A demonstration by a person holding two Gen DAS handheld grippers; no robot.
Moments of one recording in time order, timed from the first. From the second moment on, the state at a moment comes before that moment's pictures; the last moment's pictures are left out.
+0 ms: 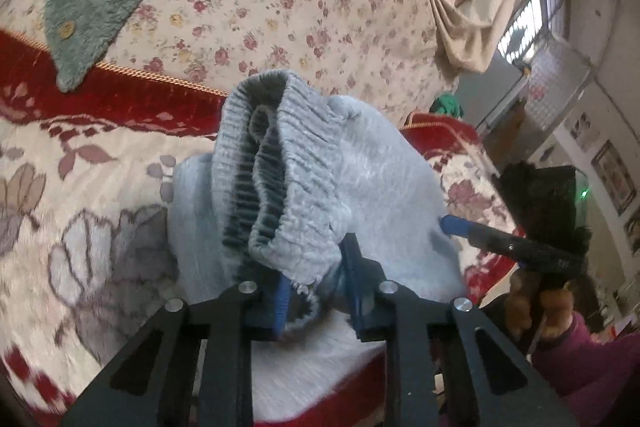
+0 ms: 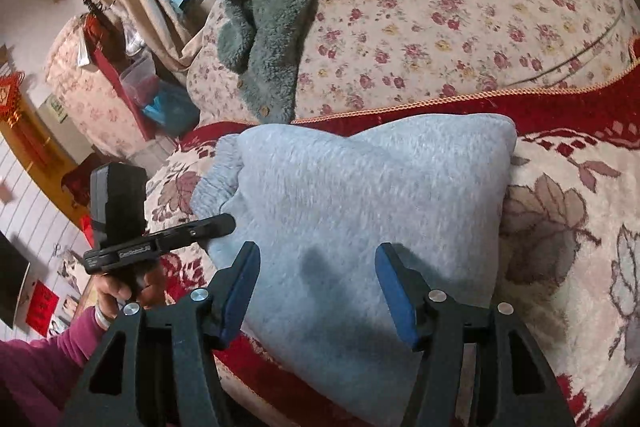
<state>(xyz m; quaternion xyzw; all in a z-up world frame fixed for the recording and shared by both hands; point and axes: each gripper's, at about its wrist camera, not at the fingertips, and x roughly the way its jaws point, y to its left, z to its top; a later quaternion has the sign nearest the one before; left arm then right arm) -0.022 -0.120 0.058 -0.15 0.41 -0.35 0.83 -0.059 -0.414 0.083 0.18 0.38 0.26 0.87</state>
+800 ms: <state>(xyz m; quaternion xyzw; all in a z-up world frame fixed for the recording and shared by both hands) -0.086 -0.102 0.092 -0.10 0.34 -0.23 0.91 -0.035 -0.374 0.070 0.08 0.36 0.28 0.89</state>
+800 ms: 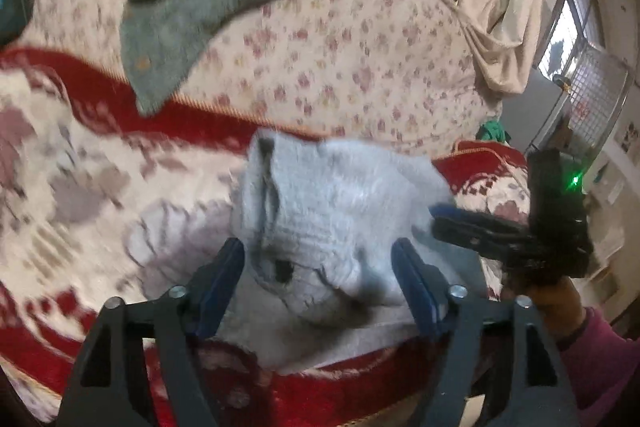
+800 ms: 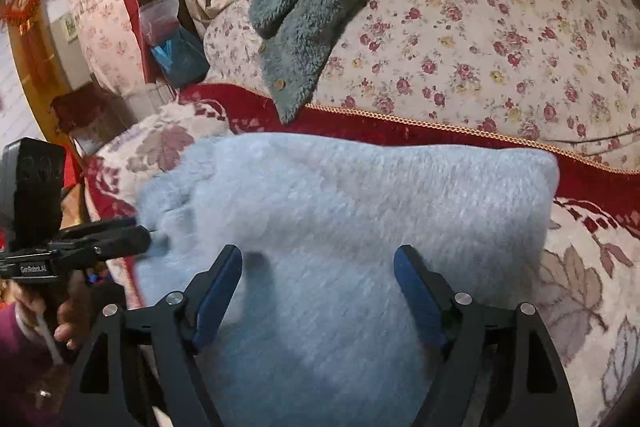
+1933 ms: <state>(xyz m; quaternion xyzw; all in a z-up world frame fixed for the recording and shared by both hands) -0.007 -0.163 0.068 -0.07 0.39 -0.13 0.91 -0.013 -0.463 0.028 0.24 0.43 0.18 0.85</state>
